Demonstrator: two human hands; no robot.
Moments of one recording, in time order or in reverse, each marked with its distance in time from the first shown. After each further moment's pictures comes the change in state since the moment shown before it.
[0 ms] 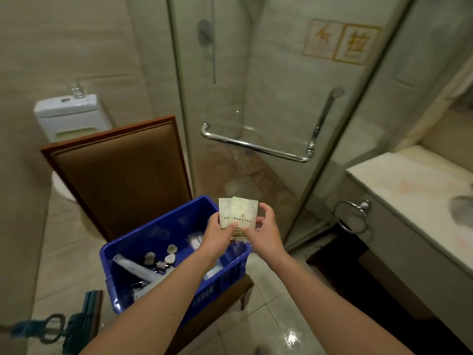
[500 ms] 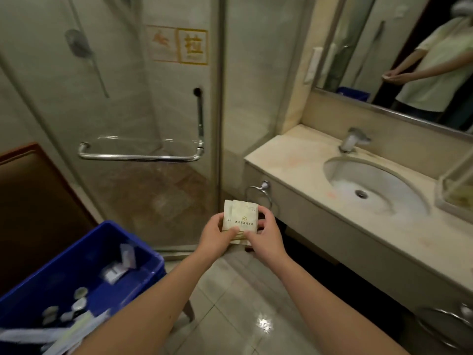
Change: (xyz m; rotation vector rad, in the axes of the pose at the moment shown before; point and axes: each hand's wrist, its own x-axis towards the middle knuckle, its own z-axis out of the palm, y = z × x) left_hand -0.057 0.028 0.230 0.204 -0.347 0.180; right_hand -0.059 0.055 -0.236 0.042 0.354 0.062
